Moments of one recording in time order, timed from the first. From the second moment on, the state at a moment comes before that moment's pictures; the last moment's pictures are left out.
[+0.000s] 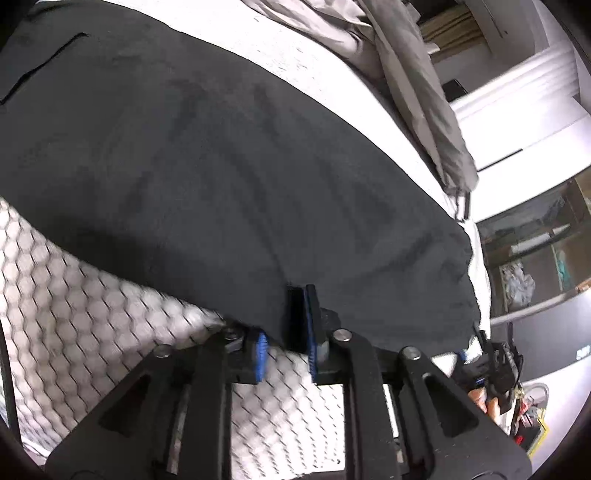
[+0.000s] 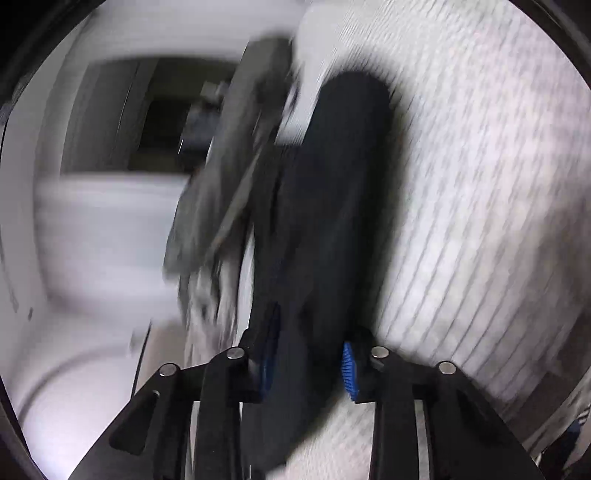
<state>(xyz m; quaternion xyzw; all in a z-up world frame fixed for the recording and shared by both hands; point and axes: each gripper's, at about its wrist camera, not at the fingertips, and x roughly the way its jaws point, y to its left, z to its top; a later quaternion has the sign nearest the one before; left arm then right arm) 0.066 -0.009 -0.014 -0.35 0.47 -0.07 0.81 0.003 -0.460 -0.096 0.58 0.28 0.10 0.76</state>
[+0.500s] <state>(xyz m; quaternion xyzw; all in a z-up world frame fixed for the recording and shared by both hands) 0.061 -0.015 0.007 -0.42 0.40 -0.10 0.81 0.055 -0.280 -0.101 0.49 0.36 0.24 0.76</state>
